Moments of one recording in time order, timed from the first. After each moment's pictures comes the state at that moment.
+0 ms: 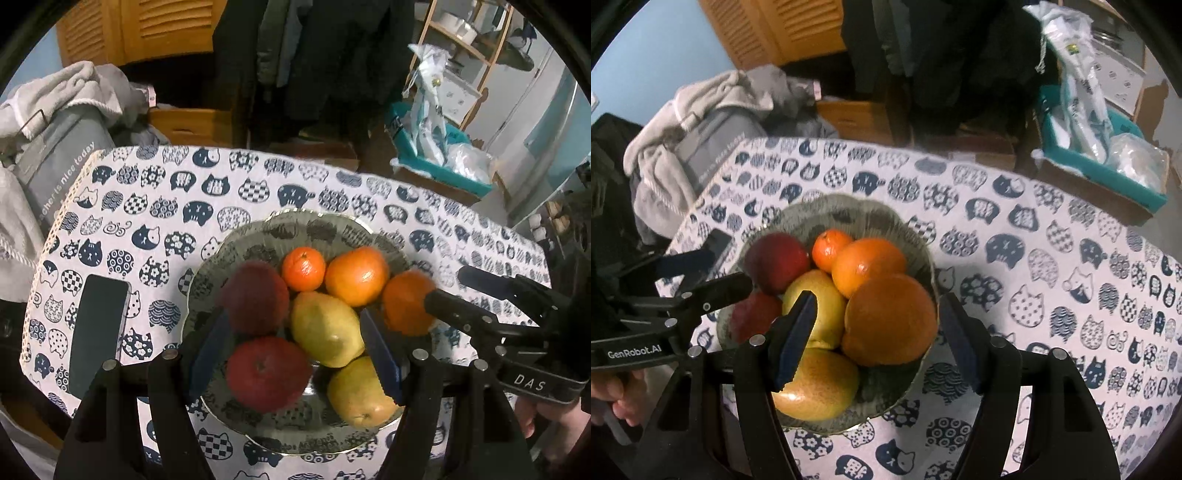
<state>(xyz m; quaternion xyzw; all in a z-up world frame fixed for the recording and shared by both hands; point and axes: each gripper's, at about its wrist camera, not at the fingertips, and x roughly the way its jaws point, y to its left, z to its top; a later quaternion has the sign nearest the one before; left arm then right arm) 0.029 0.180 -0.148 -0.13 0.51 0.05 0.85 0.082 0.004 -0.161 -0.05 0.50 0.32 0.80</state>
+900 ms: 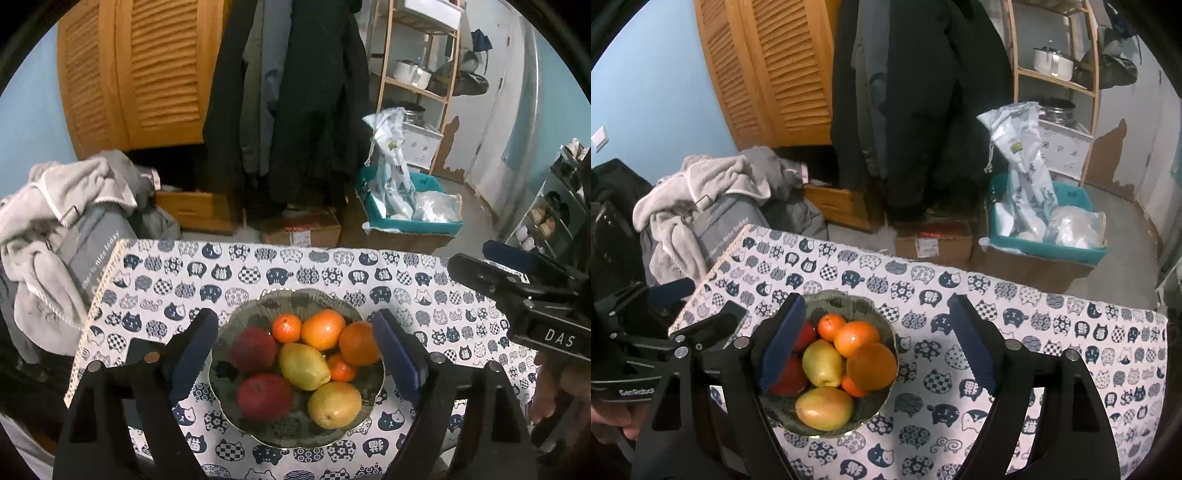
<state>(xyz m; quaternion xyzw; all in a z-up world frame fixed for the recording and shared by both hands) -0.004 0.152 -0.038 -0.06 0.41 0.05 0.91 0.055 -0.037 -0.036 -0.03 0.38 0.28 0.88</state>
